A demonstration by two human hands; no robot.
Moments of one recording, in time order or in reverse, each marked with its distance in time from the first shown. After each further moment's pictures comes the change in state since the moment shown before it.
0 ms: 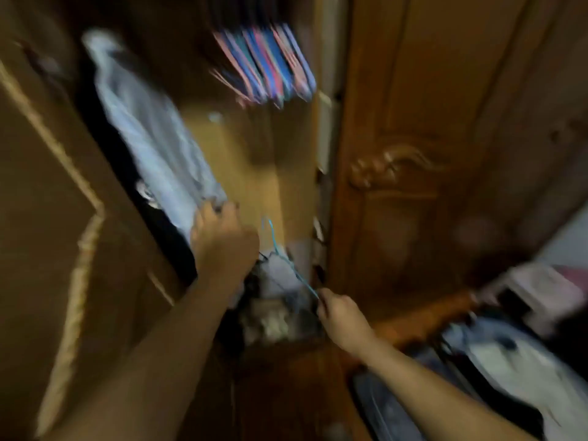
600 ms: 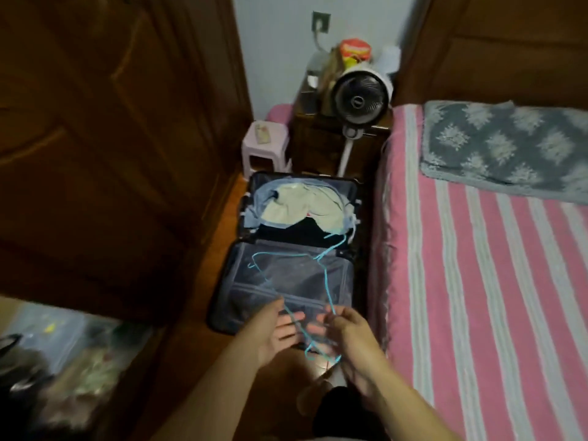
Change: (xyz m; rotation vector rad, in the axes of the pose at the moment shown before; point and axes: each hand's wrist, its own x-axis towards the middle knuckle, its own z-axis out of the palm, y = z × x) left_hand -0.400 0.268 0.187 -0.543 -1.823 -0.763; right_hand -0.378 0.195 -0.026 1.610 0.989 1.105
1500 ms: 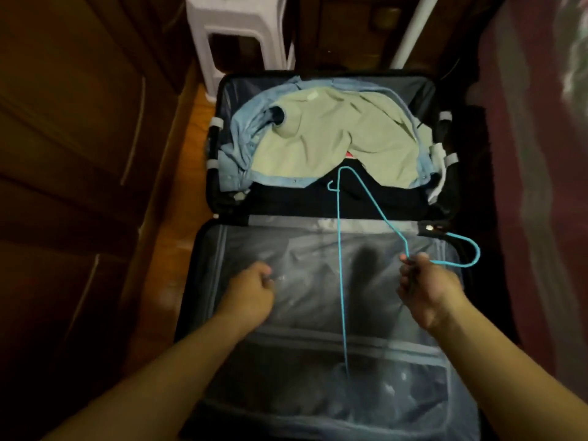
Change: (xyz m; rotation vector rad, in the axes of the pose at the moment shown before) left_hand 0.616 0.099 -0.158 1.220 0.227 0.496; right_hand 0.612 0.137 -0.024 0.254 0.462 0.116
